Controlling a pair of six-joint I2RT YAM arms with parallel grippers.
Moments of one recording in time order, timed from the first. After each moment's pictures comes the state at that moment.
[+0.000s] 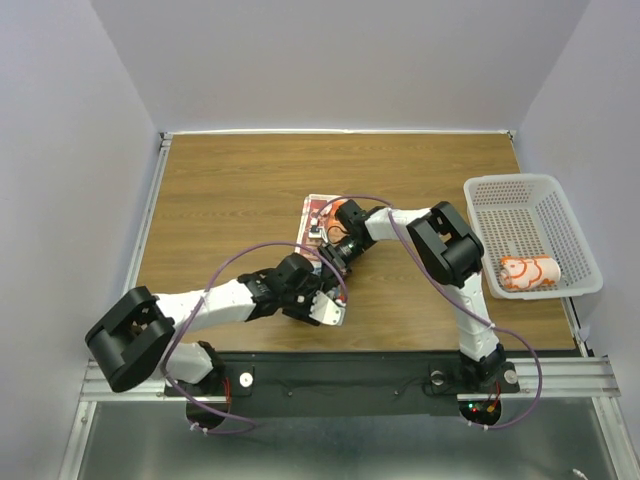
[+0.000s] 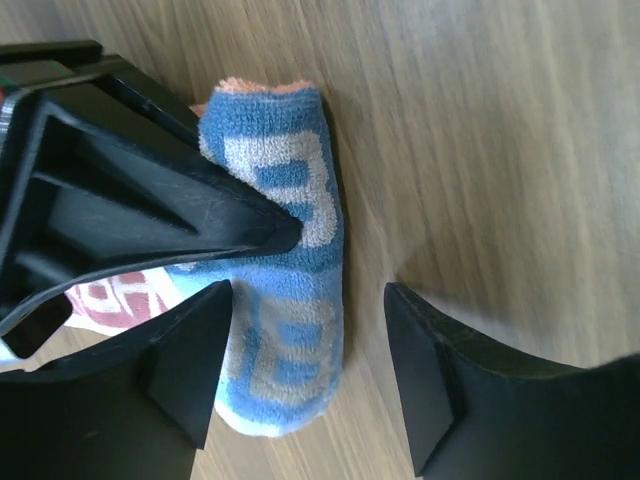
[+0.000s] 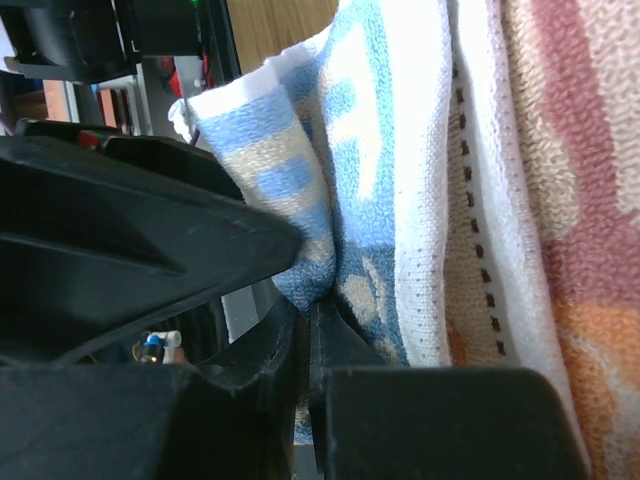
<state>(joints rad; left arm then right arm) -0.89 1.27 0.56 -0.19 0.16 1.06 0.62 2.23 1.42 -0.58 -1.21 0.00</state>
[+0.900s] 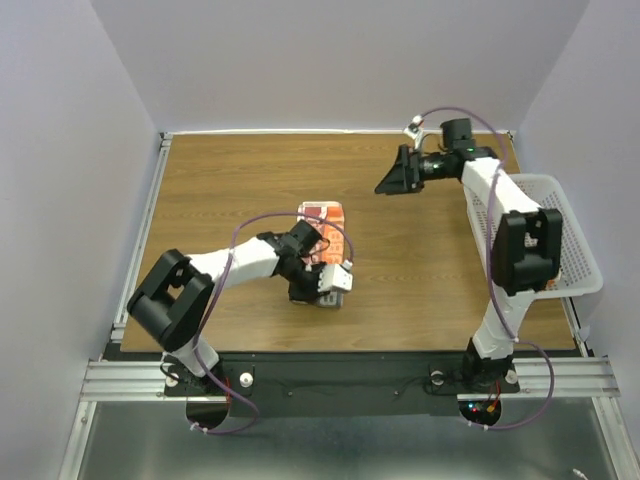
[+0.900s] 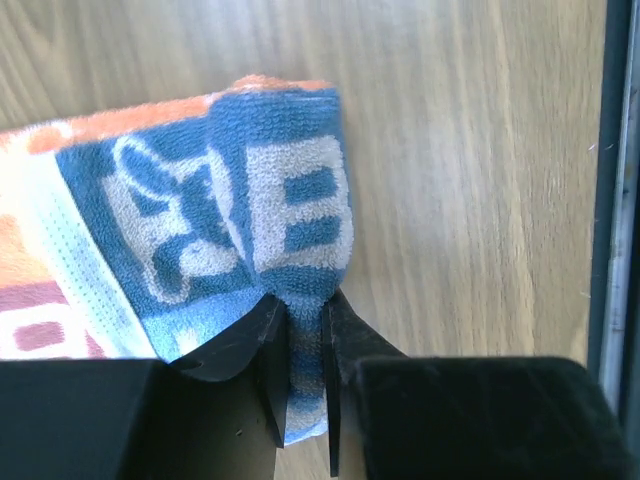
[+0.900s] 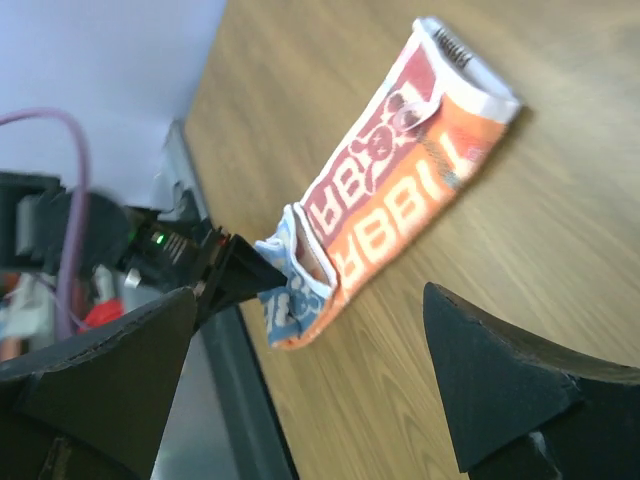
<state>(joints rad) -0.78 1.55 0.86 -0.54 0.44 0.89 0.16 1.99 1.61 -0.60 -1.14 0.08</state>
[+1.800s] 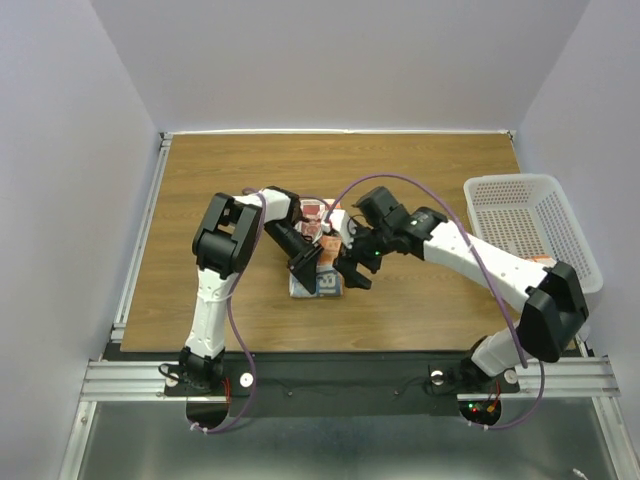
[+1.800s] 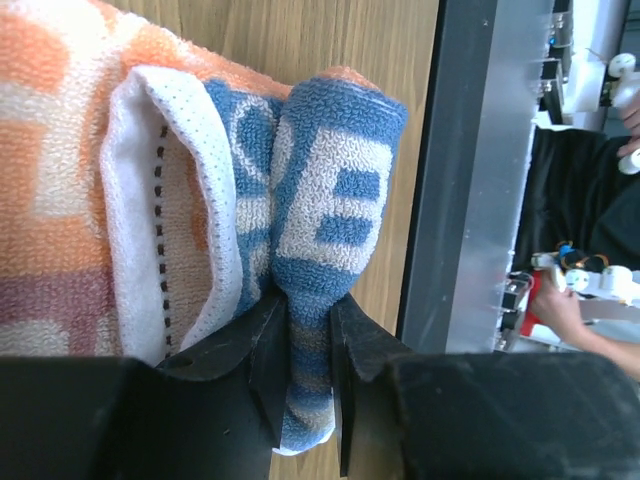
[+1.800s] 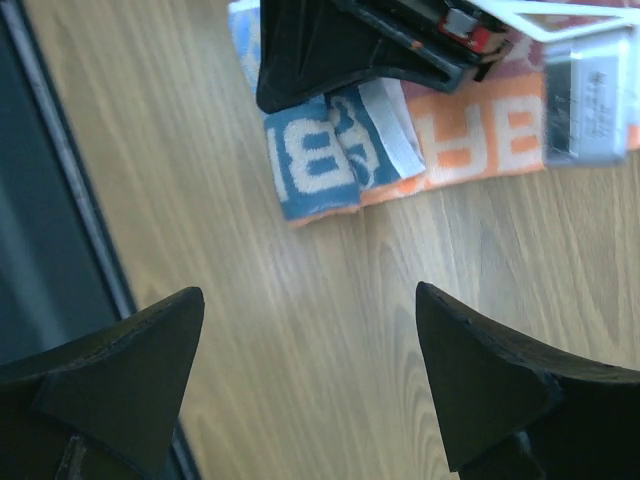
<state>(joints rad) -0.43 2.26 1.50 -1.28 1.01 0.92 0.75 1.49 1.23 -0.72 -0.40 -0.40</state>
